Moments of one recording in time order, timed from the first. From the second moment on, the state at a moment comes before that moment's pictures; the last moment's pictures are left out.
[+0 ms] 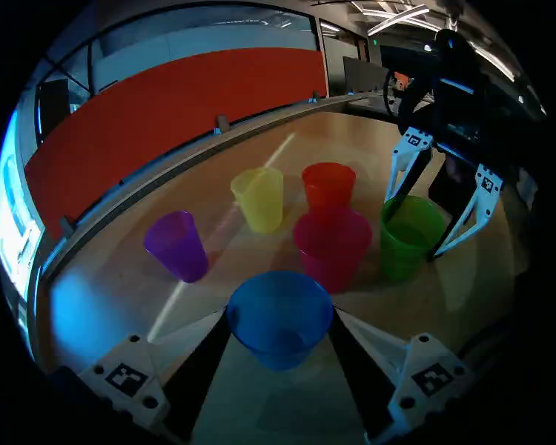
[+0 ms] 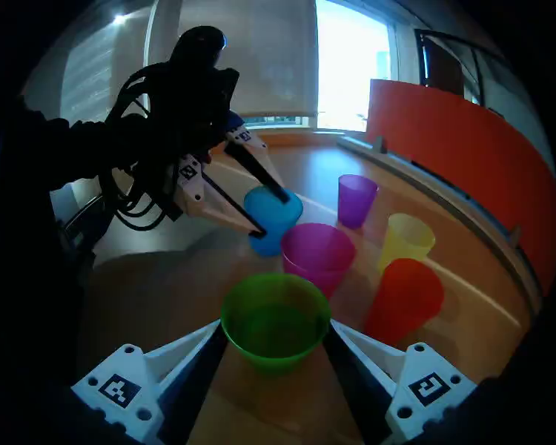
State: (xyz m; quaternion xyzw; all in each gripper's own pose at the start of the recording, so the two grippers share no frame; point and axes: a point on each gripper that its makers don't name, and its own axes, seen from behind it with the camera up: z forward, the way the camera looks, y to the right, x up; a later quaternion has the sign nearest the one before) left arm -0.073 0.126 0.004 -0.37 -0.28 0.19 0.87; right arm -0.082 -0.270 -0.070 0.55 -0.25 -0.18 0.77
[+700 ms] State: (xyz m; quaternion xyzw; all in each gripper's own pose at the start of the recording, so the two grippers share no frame) left arm -0.076 0.113 -0.002 -0.36 -0.29 0.19 0.87; right arm -0.089 -0.263 -0.074 0.54 -0.26 -0.18 0.78
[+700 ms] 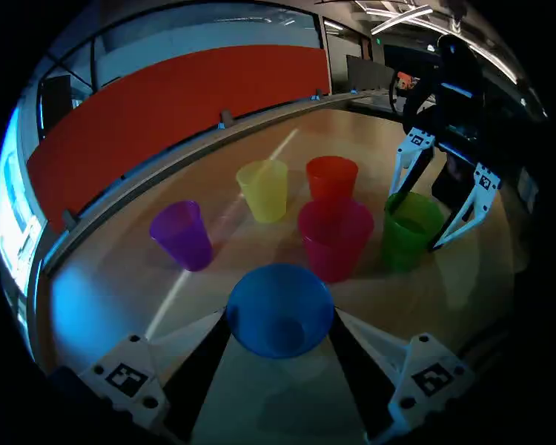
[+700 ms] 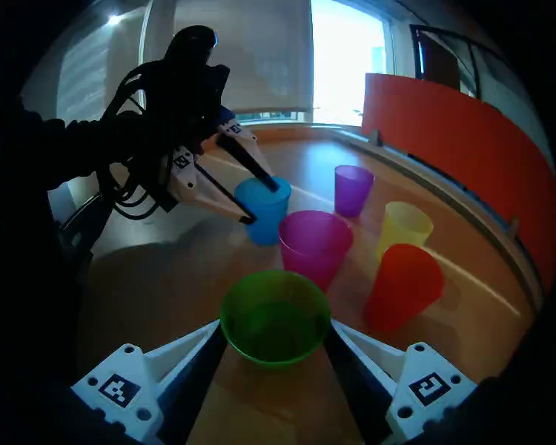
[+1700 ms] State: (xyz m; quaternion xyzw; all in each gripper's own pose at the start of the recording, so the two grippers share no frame) left arm -0.097 0.101 -0.010 -0.34 -0.33 0.20 0.86; right arm -0.096 -0.242 -0.081 0.52 -0.28 -0.17 0.79
